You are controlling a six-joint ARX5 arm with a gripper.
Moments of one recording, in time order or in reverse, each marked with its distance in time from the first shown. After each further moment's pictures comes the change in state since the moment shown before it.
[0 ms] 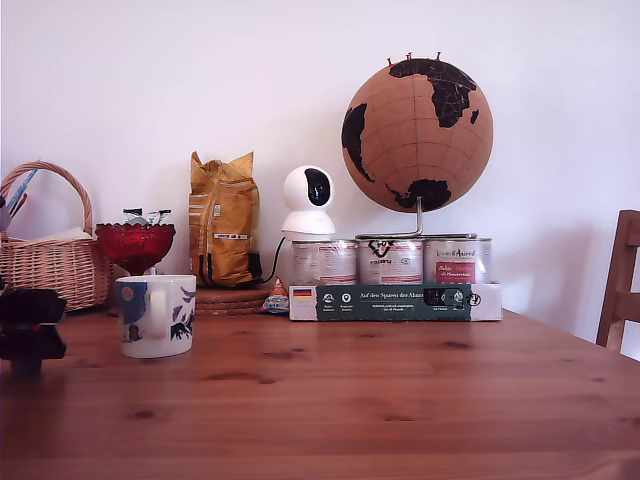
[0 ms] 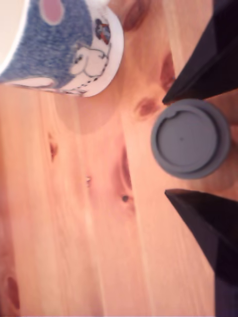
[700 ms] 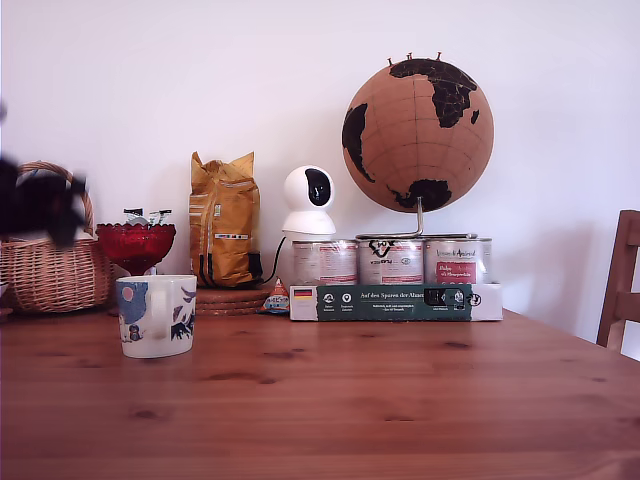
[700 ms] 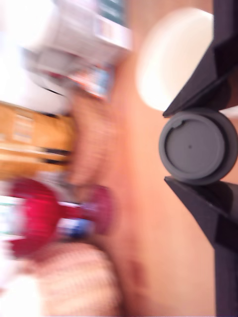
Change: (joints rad) arm -0.005 -0.187 0.114 0.113 0.088 -0.128
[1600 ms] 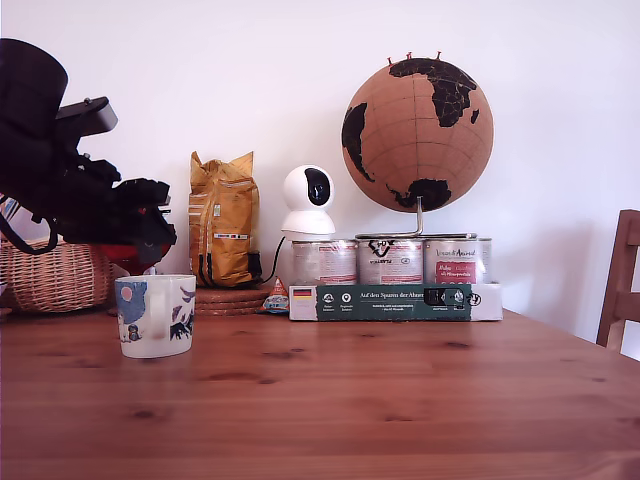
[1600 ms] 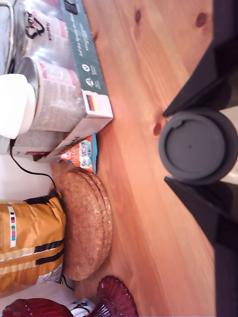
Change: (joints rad) arm -0.143 0.124 0.252 -0.400 0.030 0.134
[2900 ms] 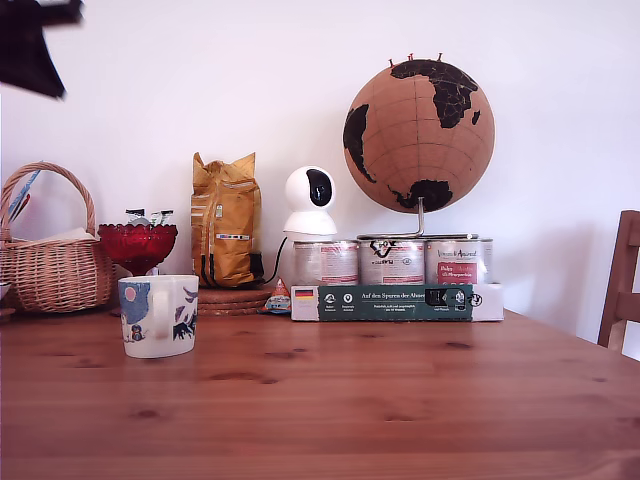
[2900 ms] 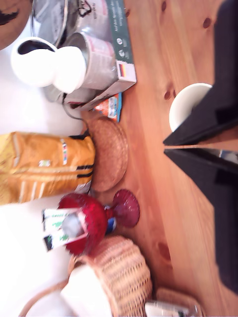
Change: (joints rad) arm 0.027 -0.658 0.001 -0.569 -0.211 -0.022
